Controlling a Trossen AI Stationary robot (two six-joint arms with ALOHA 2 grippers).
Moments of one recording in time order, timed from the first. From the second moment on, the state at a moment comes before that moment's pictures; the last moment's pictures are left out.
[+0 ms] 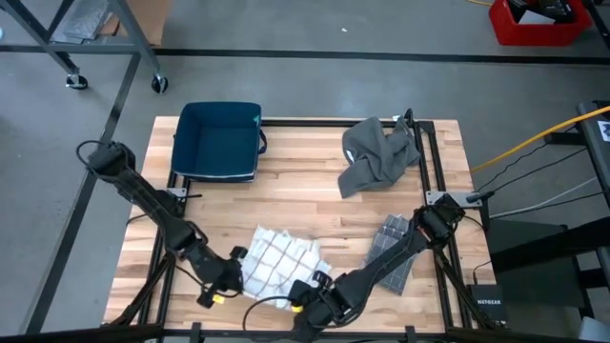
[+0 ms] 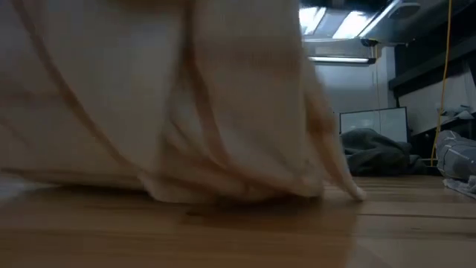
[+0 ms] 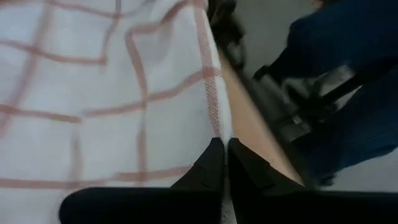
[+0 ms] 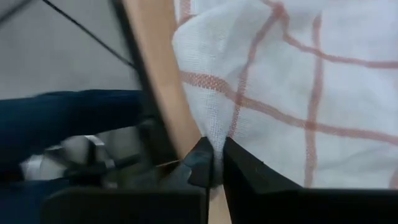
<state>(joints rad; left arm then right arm) -0.77 1.34 0.69 -0.03 -0.08 -0.35 0.64 2.28 2.02 -0.76 0.17 1.04</state>
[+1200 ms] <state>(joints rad) -0.48 1.43 0.82 -0.32 -0.28 -0.41 0.53 2.28 2.02 -1.25 0.31 1.21</state>
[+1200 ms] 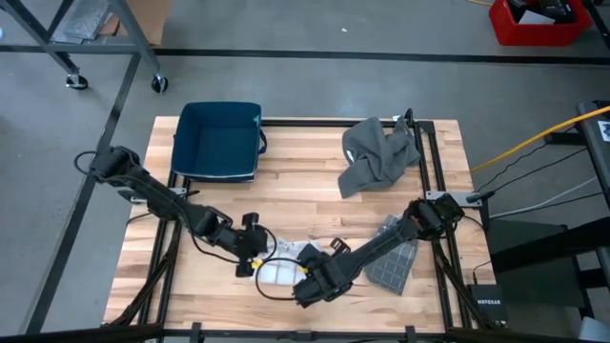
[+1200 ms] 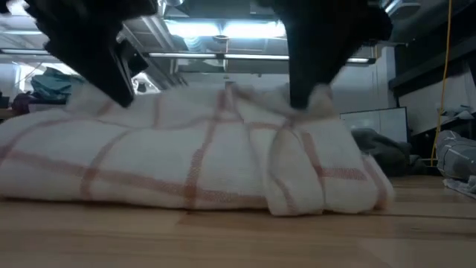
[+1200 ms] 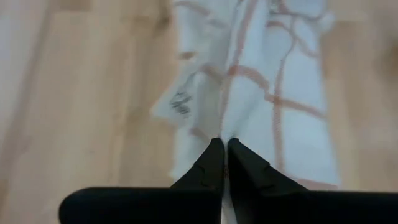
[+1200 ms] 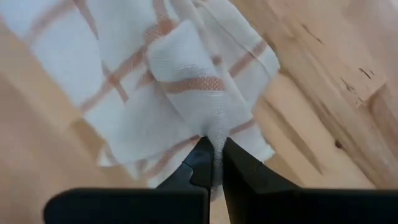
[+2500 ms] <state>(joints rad) -0.41 1.43 0.96 -0.53 -0.34 -0.38 0.47 2.28 2.13 -1.48 0.24 1.15</state>
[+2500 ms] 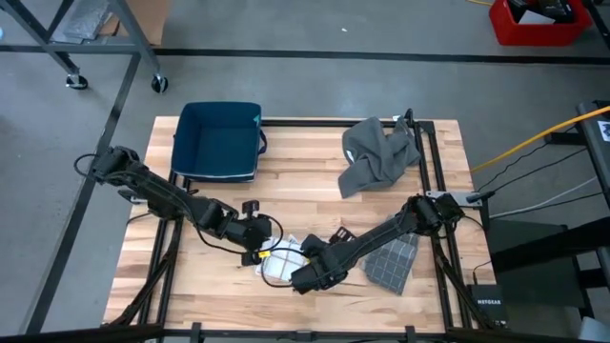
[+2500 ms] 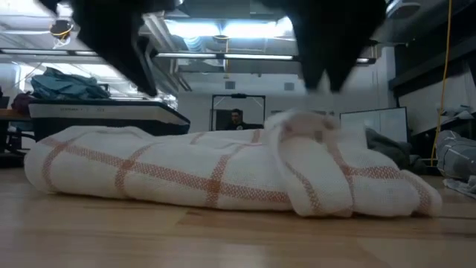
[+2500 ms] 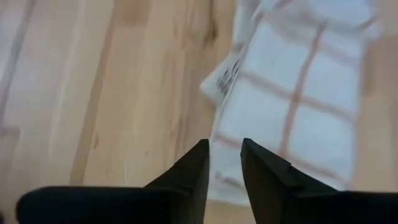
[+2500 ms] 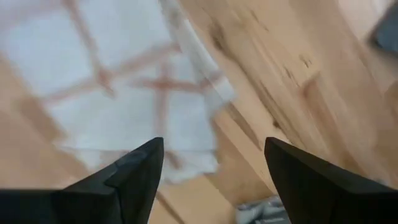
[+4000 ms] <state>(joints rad) -0.44 1.77 0.96 -0.40 -0.31 -0.32 0.49 2.27 1.84 -1.12 0.06 1.00</state>
